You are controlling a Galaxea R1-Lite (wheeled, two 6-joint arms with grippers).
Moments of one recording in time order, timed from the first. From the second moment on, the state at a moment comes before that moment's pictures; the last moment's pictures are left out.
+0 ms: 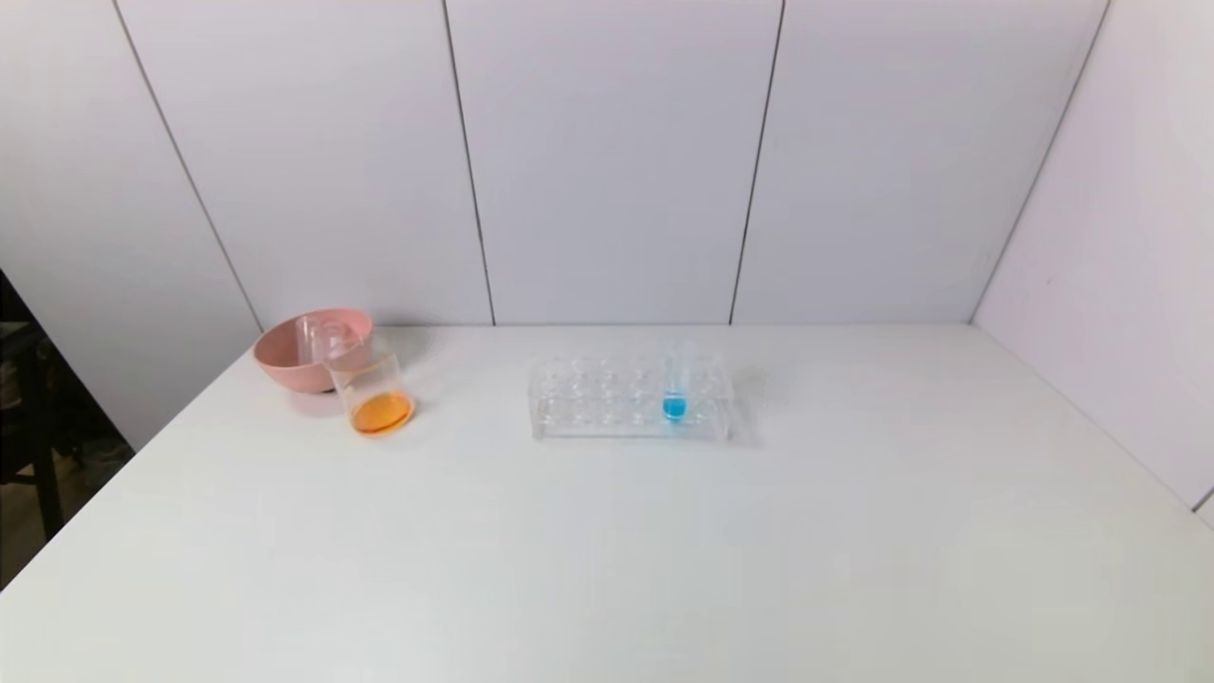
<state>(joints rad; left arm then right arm) -0.04 0.34 -0.59 -0.16 0.05 0.26 0.00 0.00 0.00 0.00 -0.04 0.09</state>
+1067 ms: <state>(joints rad) -0.01 0.00 0.00 -0.01 0.02 -0.07 0.00 0.00 0.00 0.00 -0.04 0.09</state>
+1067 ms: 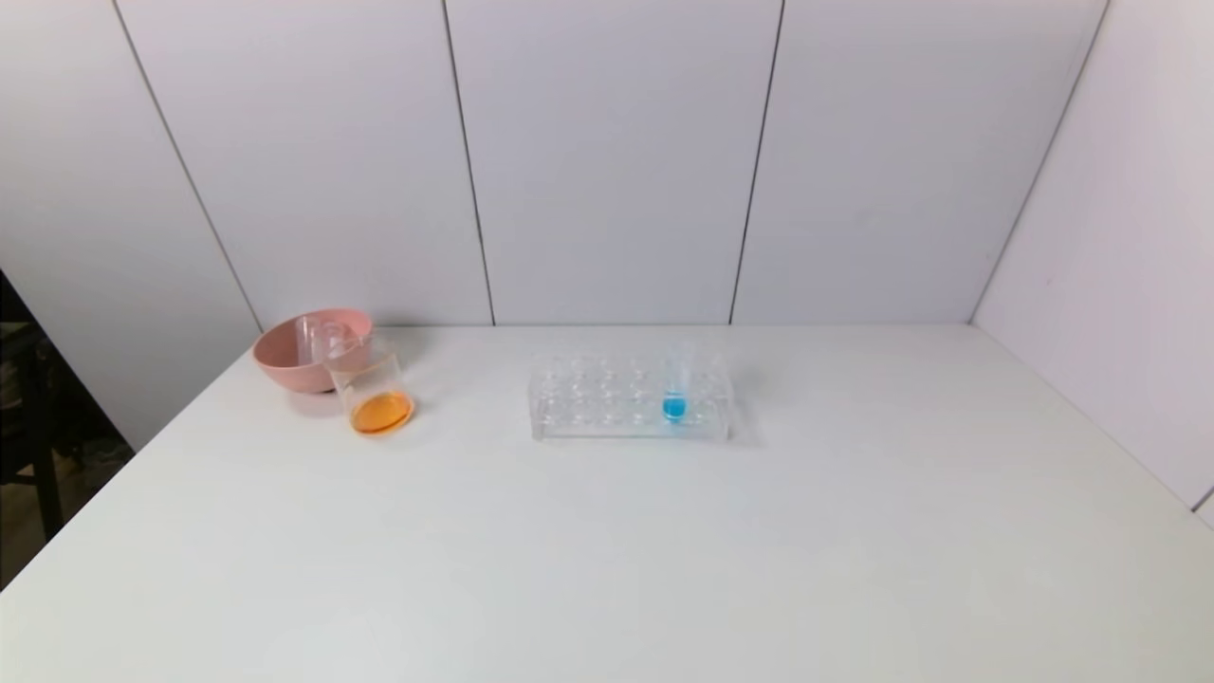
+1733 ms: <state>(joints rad) -0.01 0.00 0.00 -0.01 0.03 -0.09 0.00 0.00 0.00 -0.01 -0.04 0.10</state>
